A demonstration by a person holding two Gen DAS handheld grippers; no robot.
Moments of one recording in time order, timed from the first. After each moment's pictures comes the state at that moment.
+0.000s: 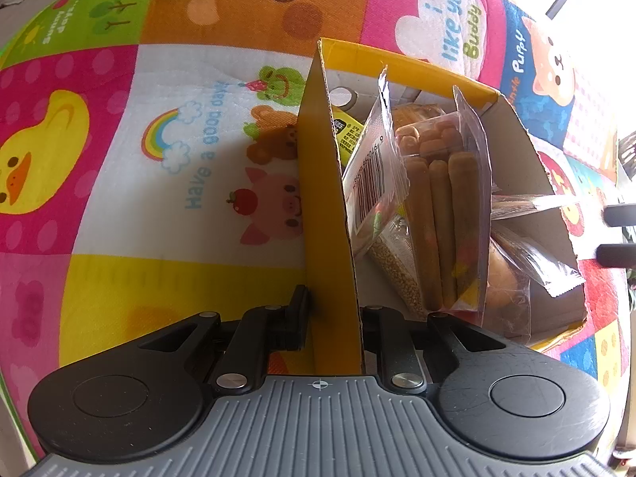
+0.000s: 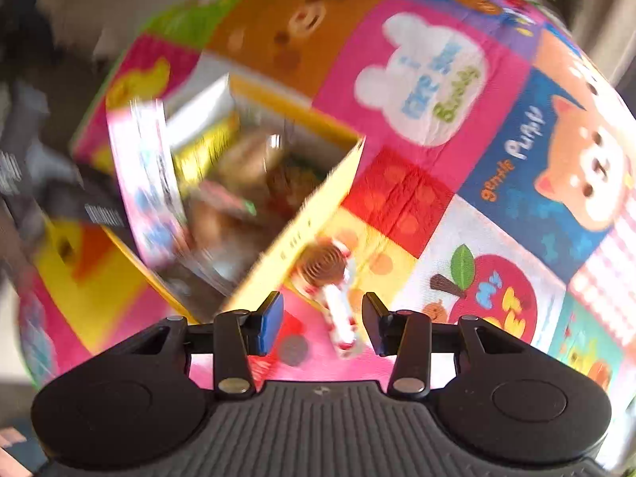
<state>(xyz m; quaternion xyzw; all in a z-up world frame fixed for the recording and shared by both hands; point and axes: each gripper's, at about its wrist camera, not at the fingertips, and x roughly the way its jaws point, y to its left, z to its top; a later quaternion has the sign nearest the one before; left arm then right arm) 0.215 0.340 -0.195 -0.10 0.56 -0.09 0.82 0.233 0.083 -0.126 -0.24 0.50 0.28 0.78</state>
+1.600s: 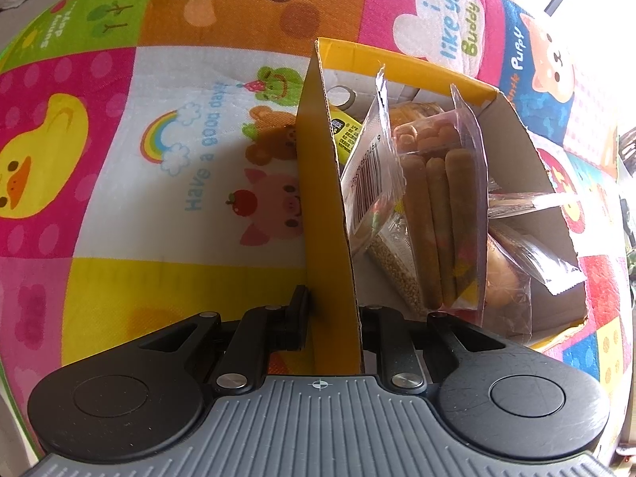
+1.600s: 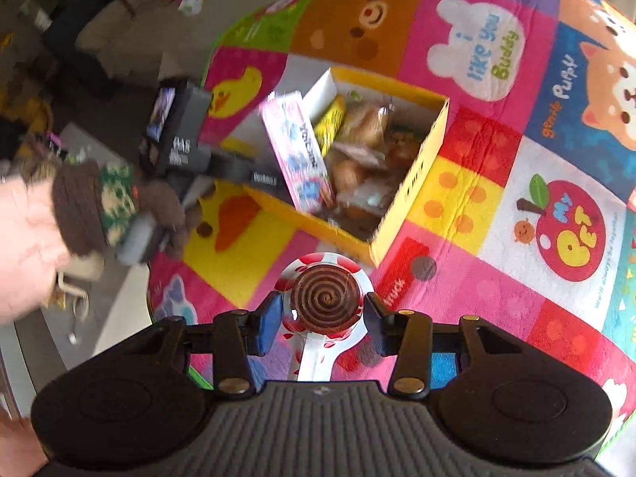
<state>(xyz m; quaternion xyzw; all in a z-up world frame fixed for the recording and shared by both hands) 0.217 0.338 -0.195 -0.10 0.56 -0.09 0.82 0.149 0.072 -0.052 -0.08 0.56 0.34 0.75</state>
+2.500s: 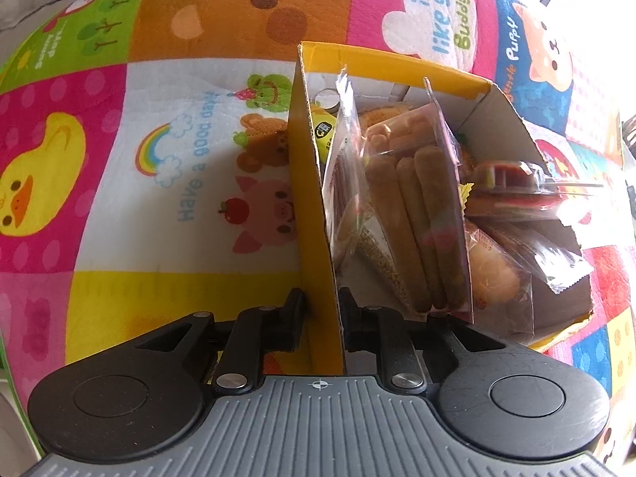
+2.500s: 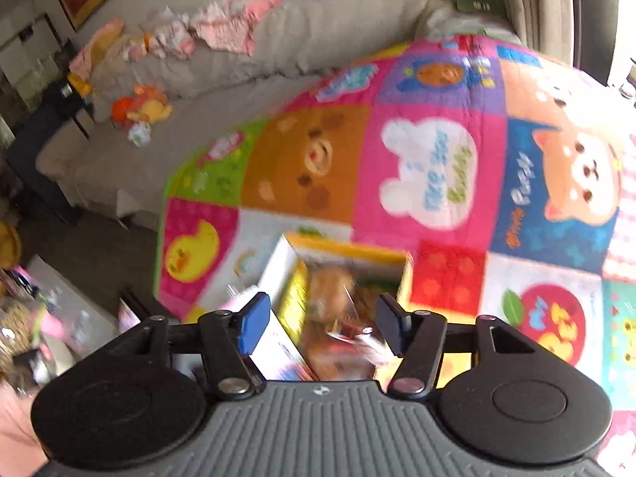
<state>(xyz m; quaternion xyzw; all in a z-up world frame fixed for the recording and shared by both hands) 0.215 0.322 -0.189 -0.06 0.55 -0.09 0.83 0.229 0.101 -0.028 0.00 0.46 0.25 0.85</state>
